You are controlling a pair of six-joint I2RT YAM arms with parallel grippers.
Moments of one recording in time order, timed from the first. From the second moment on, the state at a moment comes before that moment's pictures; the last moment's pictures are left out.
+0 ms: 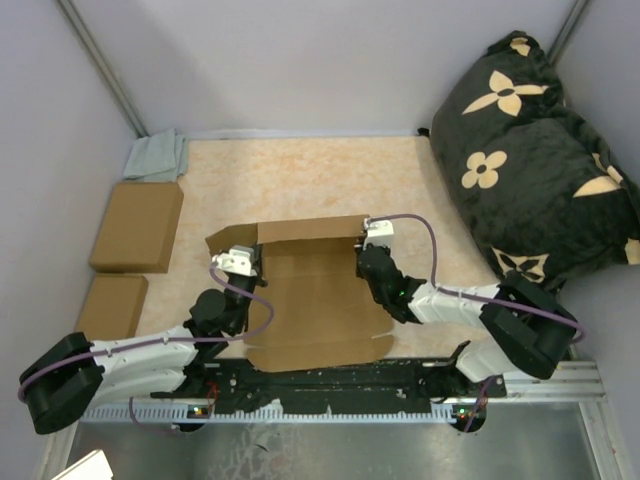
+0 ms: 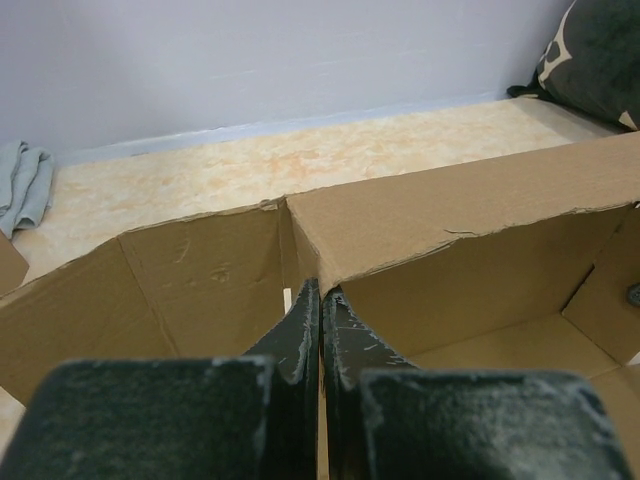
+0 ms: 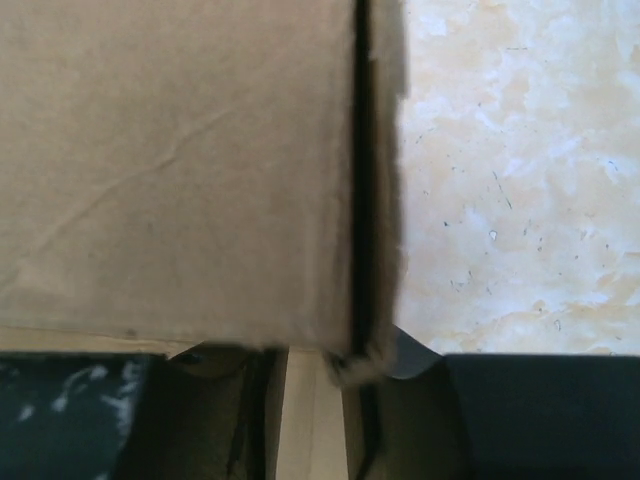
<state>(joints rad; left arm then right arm) -0.96 0.96 0.14 1.03 -0.72 0.16 0.86 1.38 0.50 0.44 0.62 0.38</state>
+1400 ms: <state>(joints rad) -0.50 0.97 0.45 0.42 -0.75 -0.36 0.65 1.14 0.38 0.14 0.70 0.44</state>
